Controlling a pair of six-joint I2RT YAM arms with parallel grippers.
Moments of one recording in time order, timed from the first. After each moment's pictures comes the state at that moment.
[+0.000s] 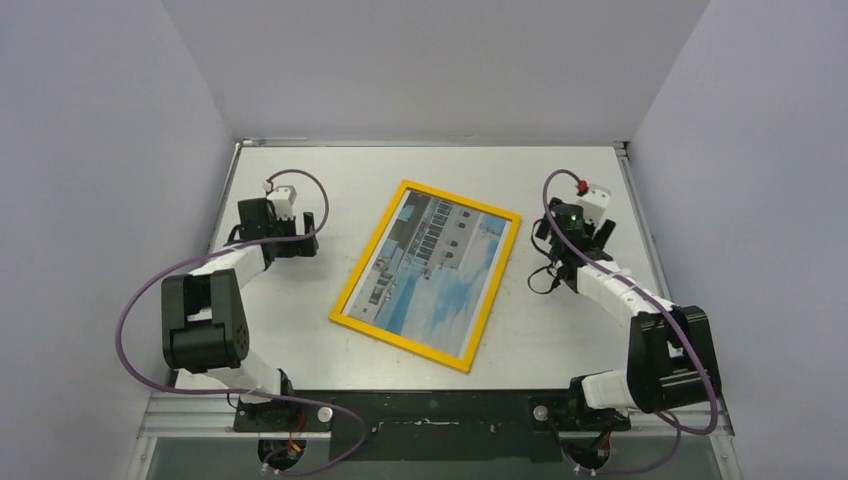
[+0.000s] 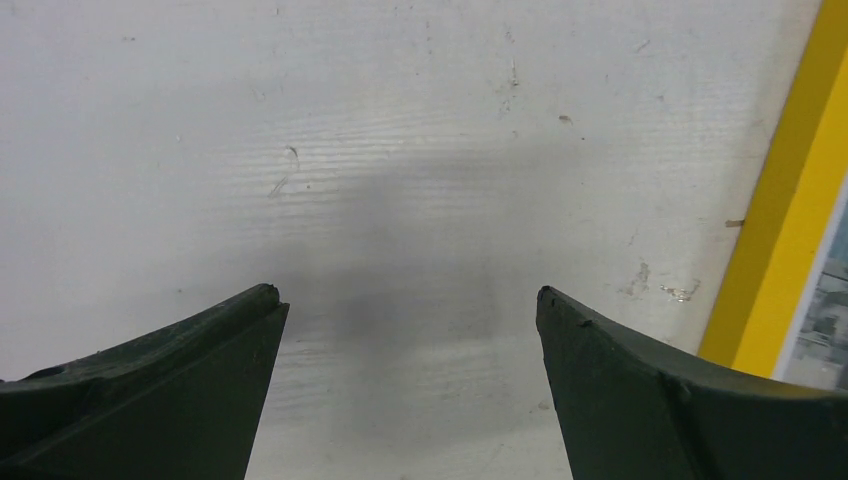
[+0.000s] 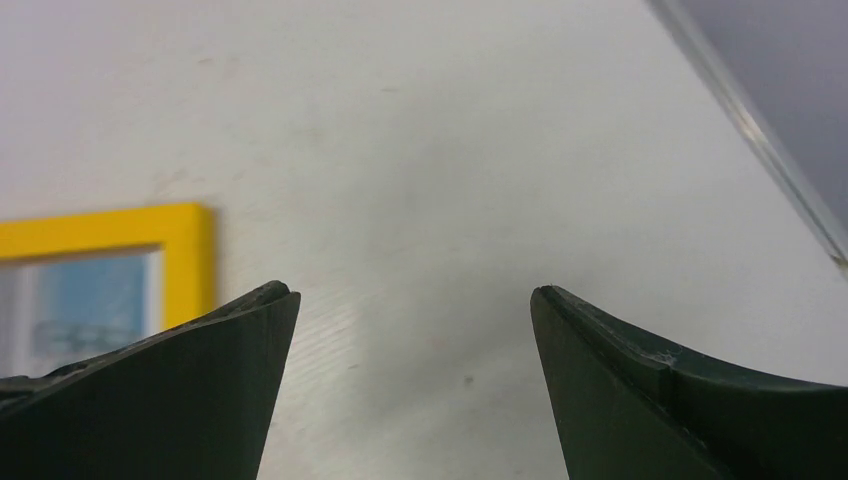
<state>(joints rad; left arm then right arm) 0.12 1.61 0.92 -0.14 0.24 0.05 0.24 1.37 0.76 -0.01 0.51 0.37</state>
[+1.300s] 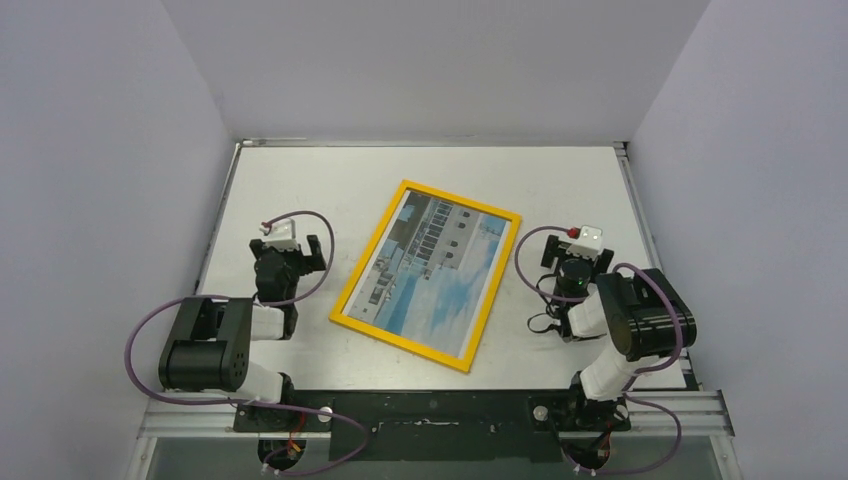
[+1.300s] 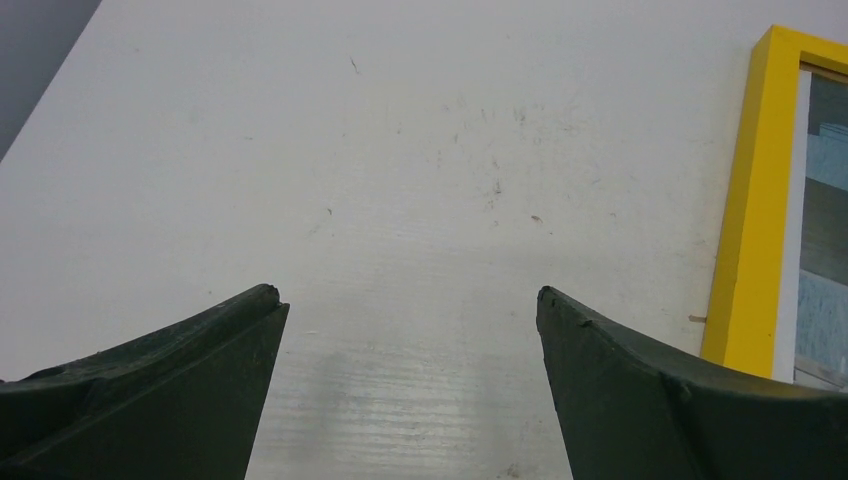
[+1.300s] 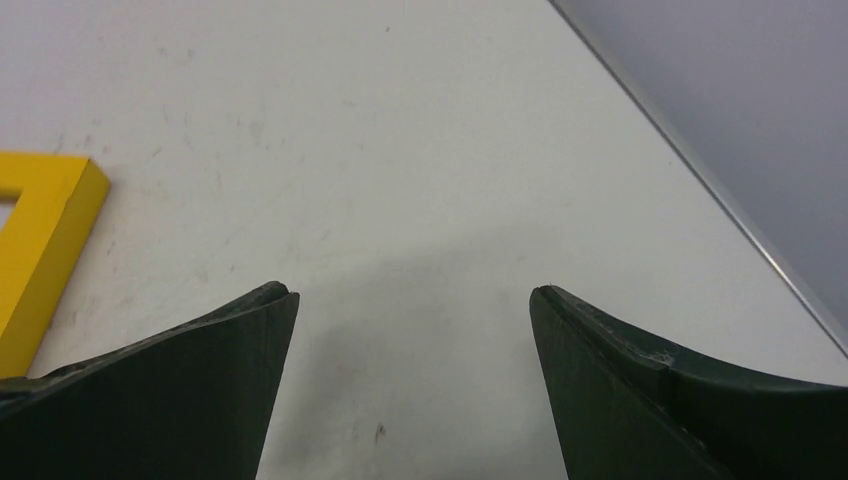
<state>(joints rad) -0.03 1.47 0.25 1.03 -0.08 -0.08 0.17 1.65 0.19 1.23 0.53 -0.01</state>
